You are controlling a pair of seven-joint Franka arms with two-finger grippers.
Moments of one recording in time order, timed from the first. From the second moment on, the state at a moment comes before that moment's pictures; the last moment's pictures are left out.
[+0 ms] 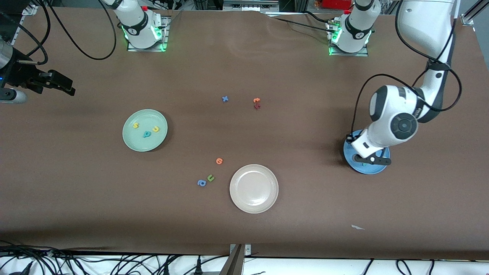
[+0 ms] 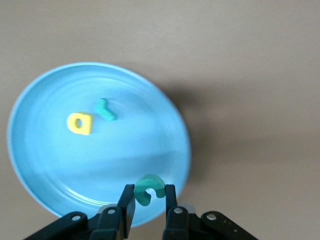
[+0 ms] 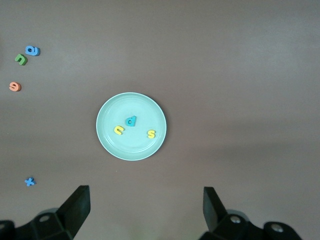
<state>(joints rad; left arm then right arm) -0.21 0.45 0.12 -1.92 -0.01 2.18 0.07 0.02 -0.01 0.00 -1.65 0.00 1.59 0.07</state>
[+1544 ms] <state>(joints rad) -0.09 0.09 0.05 -1.52 -0.01 1.59 0.01 0.02 0.05 0.00 -1.58 0.00 1.60 0.07</state>
